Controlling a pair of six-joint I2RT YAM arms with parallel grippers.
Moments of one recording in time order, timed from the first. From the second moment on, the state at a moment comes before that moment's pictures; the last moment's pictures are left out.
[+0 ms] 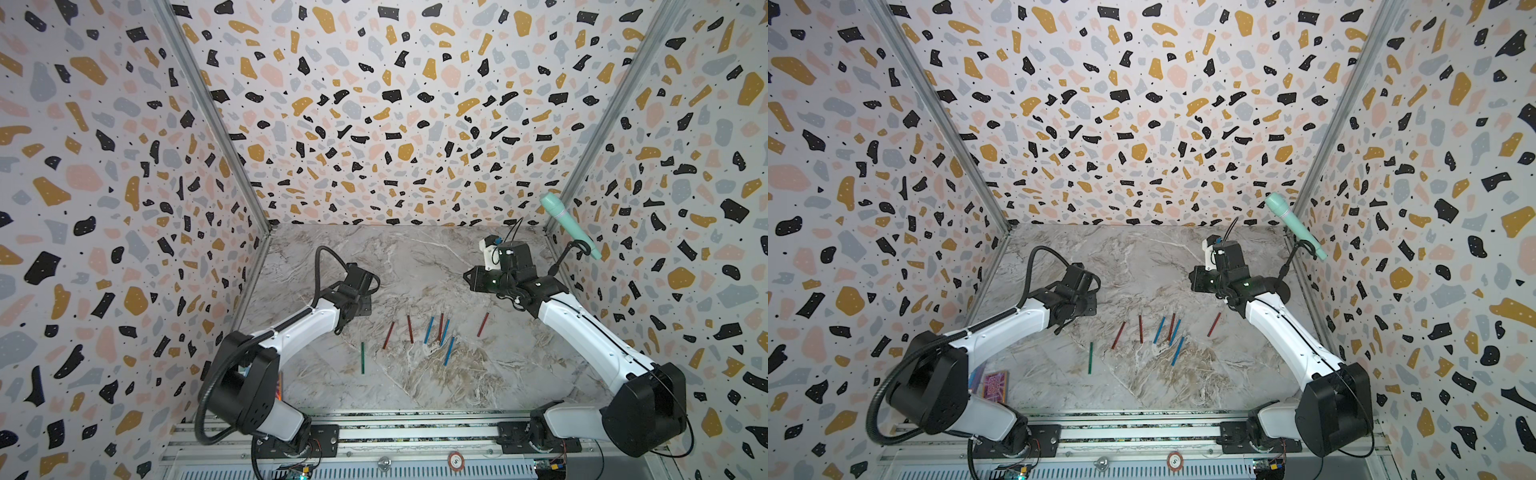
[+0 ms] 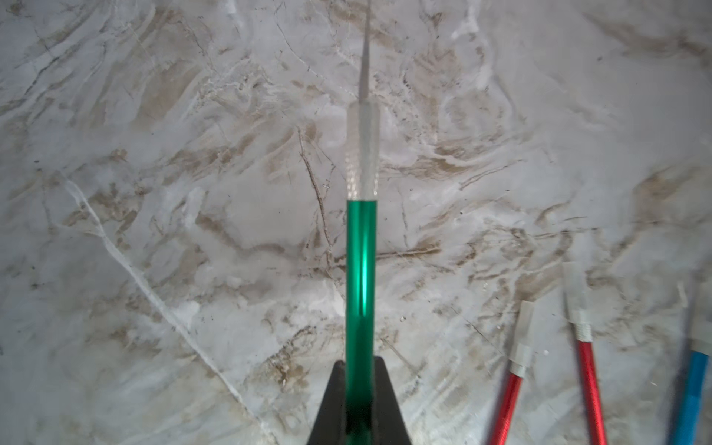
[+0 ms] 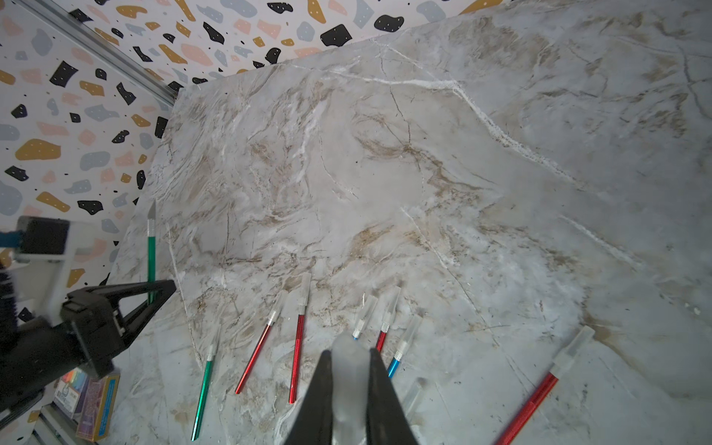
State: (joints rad) left arm -0.47 1.55 0.98 -0.48 -0.28 -0.43; right arm 0.38 1.32 1.09 -0.46 -0.22 0.38
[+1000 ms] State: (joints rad) left arm -0.37 1.86 1.12 -0.59 -0.32 -0.30; right arm 0.48 1.33 1.08 -0.46 -0.21 0.37
